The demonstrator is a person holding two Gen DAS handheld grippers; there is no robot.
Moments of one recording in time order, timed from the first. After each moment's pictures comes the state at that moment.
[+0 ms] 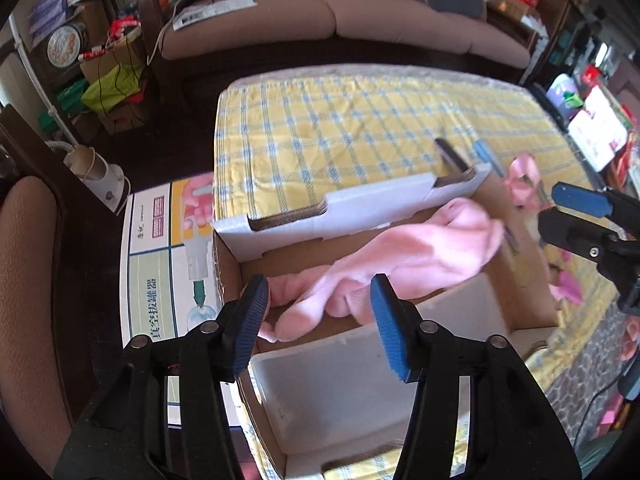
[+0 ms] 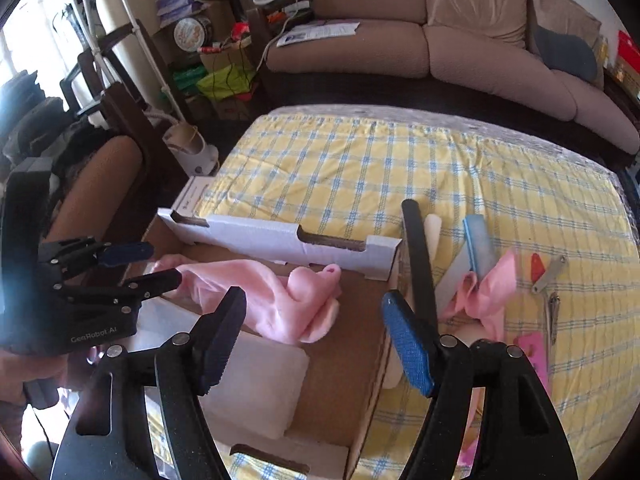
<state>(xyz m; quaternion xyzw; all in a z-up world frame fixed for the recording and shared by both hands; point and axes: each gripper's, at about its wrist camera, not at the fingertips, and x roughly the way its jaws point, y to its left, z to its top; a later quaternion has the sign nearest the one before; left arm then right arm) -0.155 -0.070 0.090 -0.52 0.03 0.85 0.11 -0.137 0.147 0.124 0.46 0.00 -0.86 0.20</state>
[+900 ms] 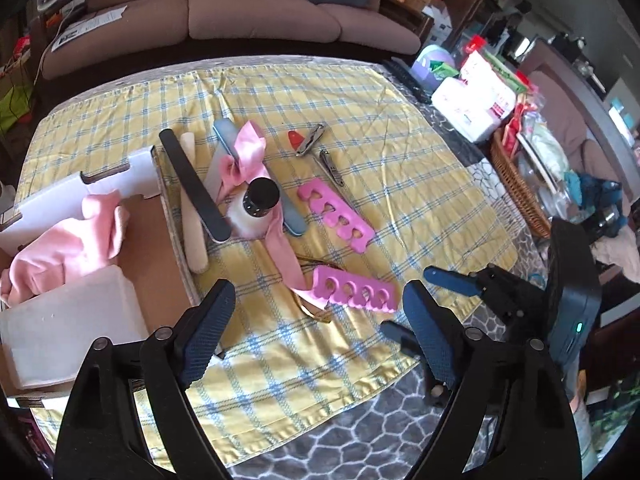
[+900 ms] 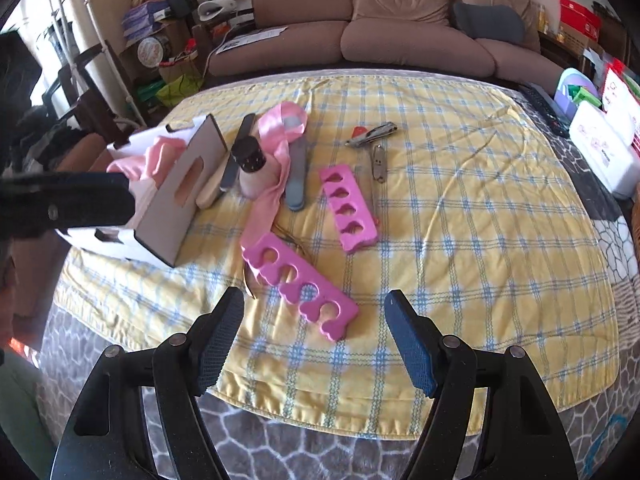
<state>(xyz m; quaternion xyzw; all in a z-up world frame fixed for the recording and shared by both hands) -0.083 0.159 0.106 -0.52 -0.02 0.81 0.26 -0.016 0.336 0.059 0.45 0.02 -0.88 0.16</state>
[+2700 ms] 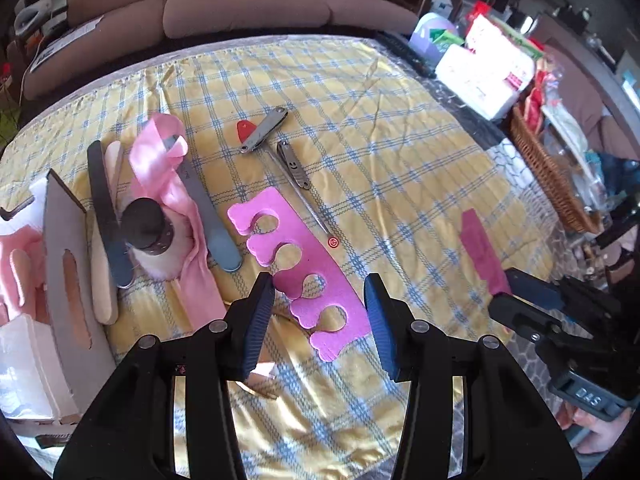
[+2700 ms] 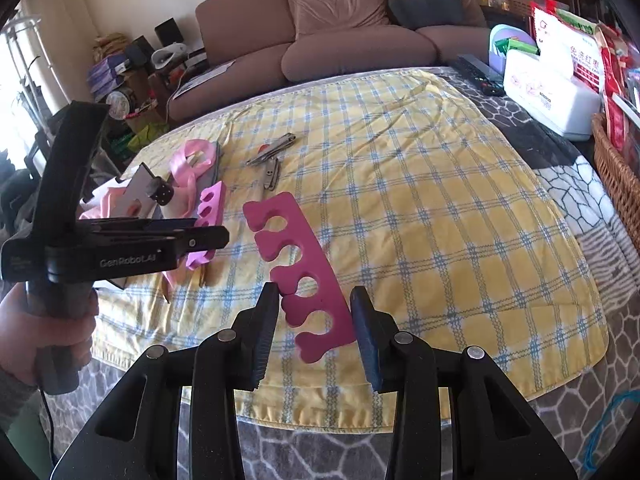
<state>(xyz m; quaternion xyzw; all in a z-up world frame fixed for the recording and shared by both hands) -0.101 0.239 0.057 -0.52 0.02 0.82 0.26 -0.005 0.451 0.066 0.43 -0.09 -0.89 0.10</state>
